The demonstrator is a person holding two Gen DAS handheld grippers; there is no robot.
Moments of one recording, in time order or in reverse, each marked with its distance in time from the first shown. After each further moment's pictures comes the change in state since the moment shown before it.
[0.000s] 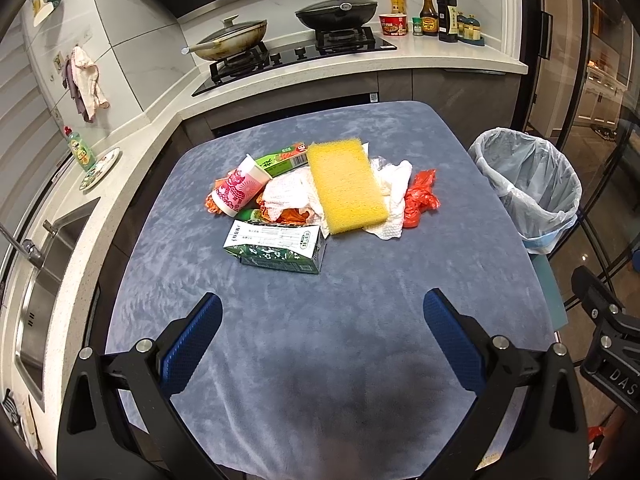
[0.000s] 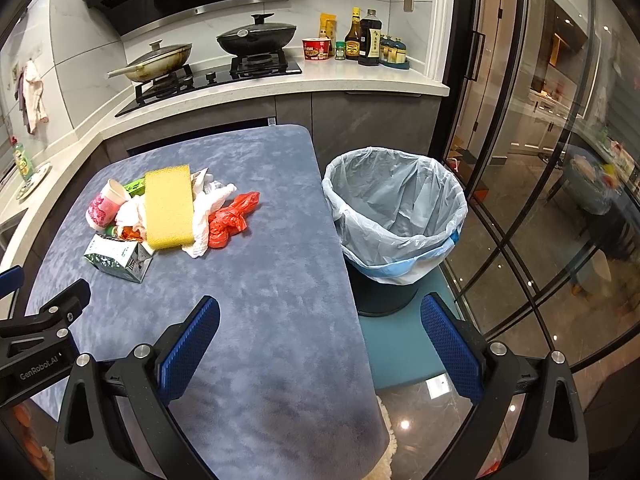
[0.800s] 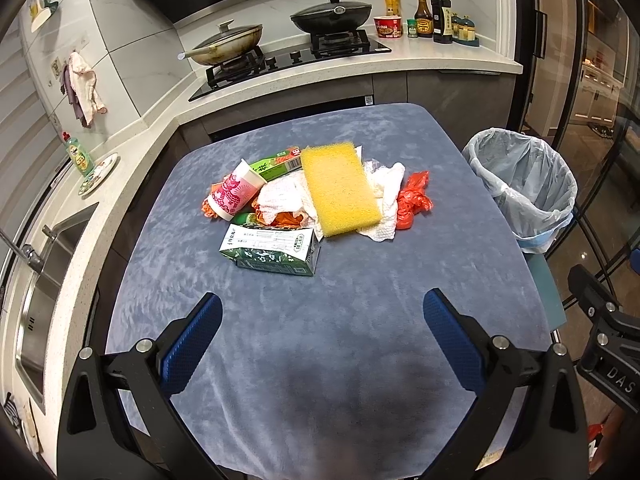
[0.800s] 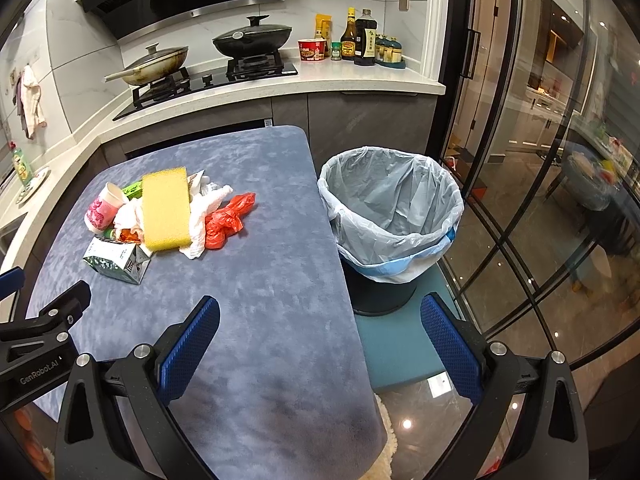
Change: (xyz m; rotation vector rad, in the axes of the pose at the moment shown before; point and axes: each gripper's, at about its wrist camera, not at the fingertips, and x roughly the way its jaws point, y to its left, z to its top) left arm -0.004 -0.010 0.003 0.007 -0.007 -0.001; right arm -0.001 -0.007 0.000 0.013 -0.001 0.001
